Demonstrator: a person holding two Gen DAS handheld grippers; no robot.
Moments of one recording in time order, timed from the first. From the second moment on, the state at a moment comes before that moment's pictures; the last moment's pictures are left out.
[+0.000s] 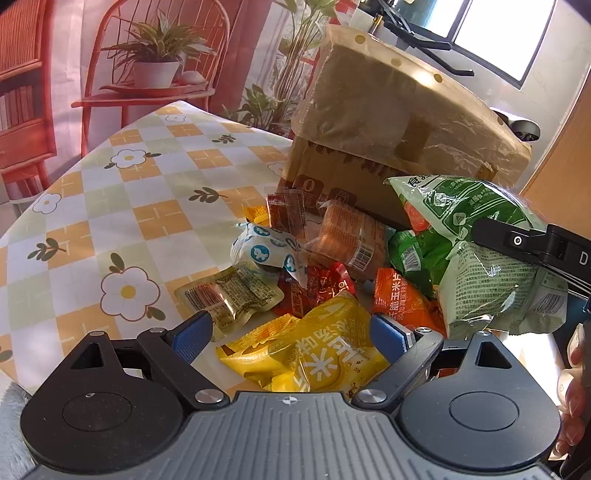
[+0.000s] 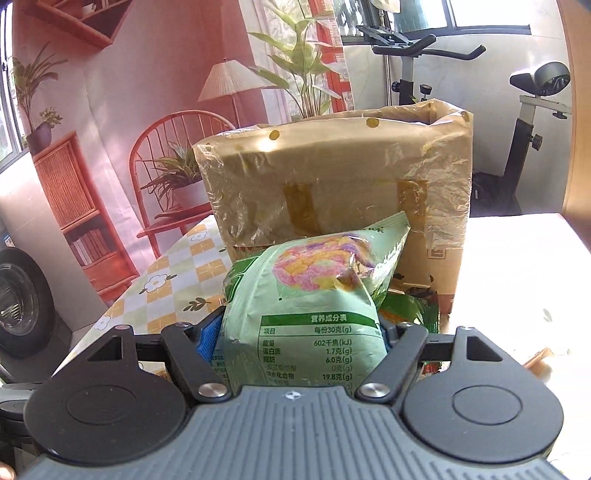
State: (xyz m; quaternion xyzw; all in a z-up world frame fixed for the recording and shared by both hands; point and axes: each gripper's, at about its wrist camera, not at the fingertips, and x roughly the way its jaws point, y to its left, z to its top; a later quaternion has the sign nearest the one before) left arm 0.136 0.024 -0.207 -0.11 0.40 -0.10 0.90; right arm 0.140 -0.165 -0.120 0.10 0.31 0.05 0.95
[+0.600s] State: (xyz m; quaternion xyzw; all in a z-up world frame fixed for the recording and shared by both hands) left arm 0.128 -0.005 -0.241 -0.11 0.39 -0.13 0.90; right arm 0.123 -0.186 -0.132 0.12 0.30 0.05 0.94
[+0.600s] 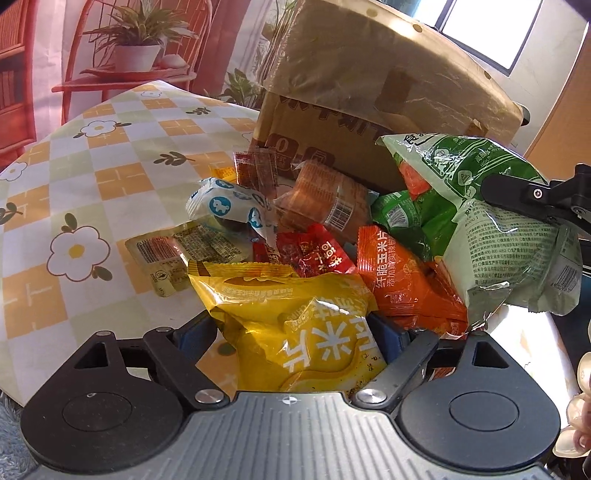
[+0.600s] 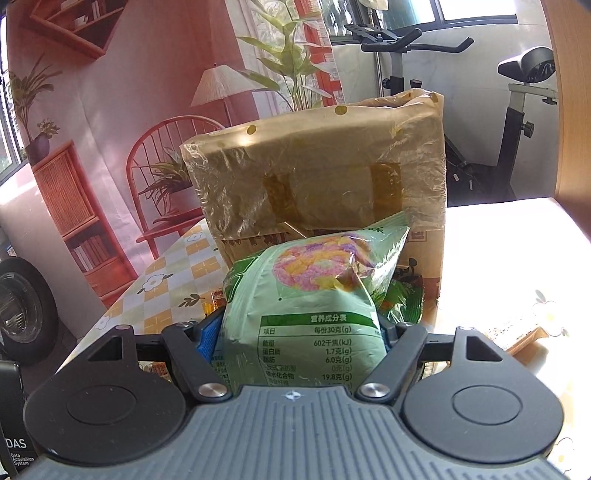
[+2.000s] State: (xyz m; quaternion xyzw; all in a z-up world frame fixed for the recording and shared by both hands) left arm 0.329 -0.072 0.005 0.04 0.15 -0.13 0.98; right arm 0.285 -0.214 -0.008 -0.05 0.15 -0.04 0.99
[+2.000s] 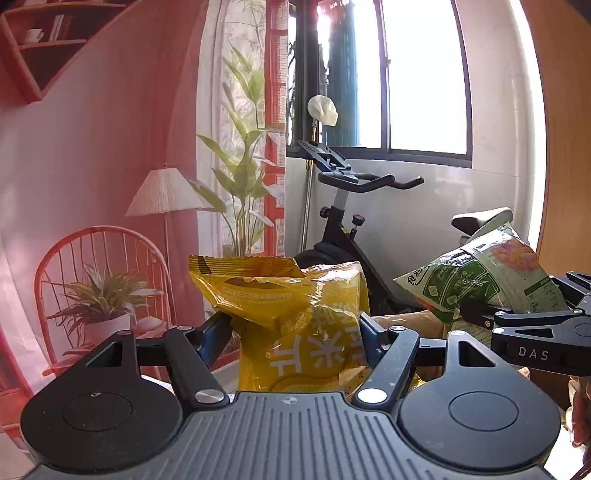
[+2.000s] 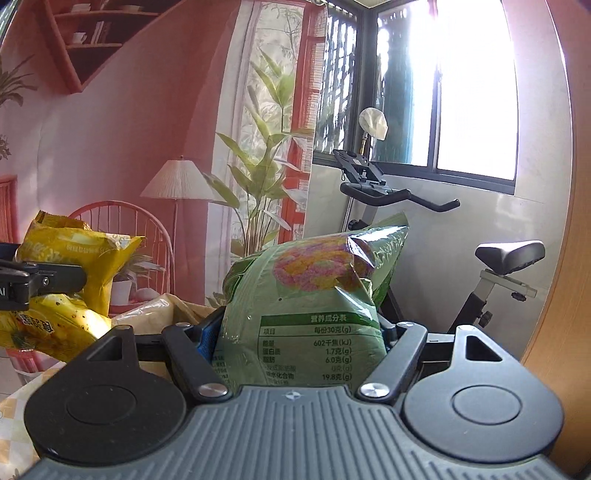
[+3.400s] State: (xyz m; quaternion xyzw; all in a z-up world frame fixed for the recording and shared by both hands) left arm 0.261 -0.003 -0.065 0.03 0.24 -0.13 0.96; right arm 0.205 -0.220 -0.045 0.08 0.22 0.04 0.97
